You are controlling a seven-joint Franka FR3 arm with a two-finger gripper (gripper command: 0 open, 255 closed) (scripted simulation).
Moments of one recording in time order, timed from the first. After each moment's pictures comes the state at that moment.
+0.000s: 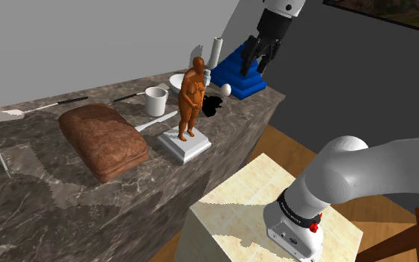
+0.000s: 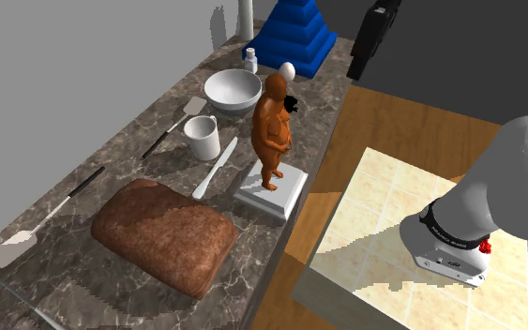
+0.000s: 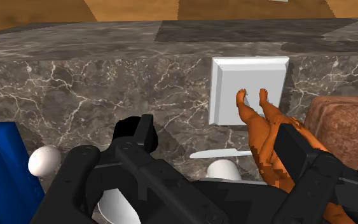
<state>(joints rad) -0.01 -0.74 0.03 -2.32 0.07 1.63 -0.01</state>
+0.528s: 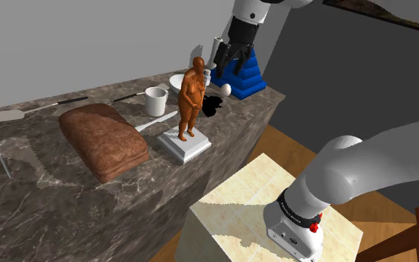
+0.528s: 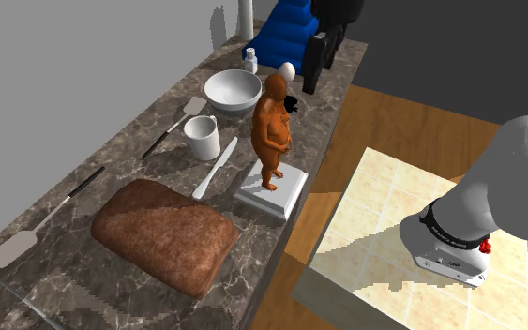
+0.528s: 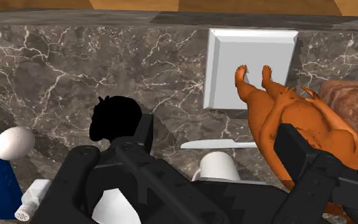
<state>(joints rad) 0.01 -0.53 0.08 -2.26 0.07 1.77 0.01</state>
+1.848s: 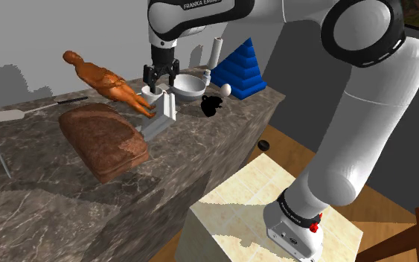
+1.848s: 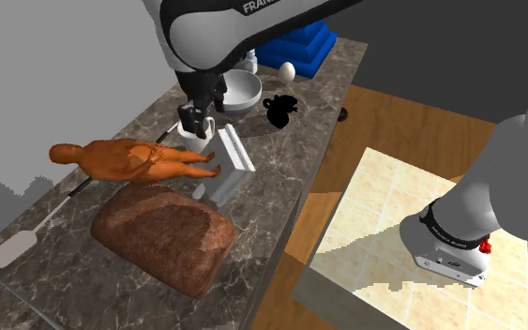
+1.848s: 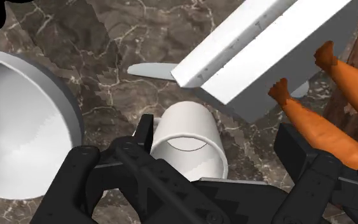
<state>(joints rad) 0.08 0.25 0.20 -1.75 -0.09 1.96 0.13</state>
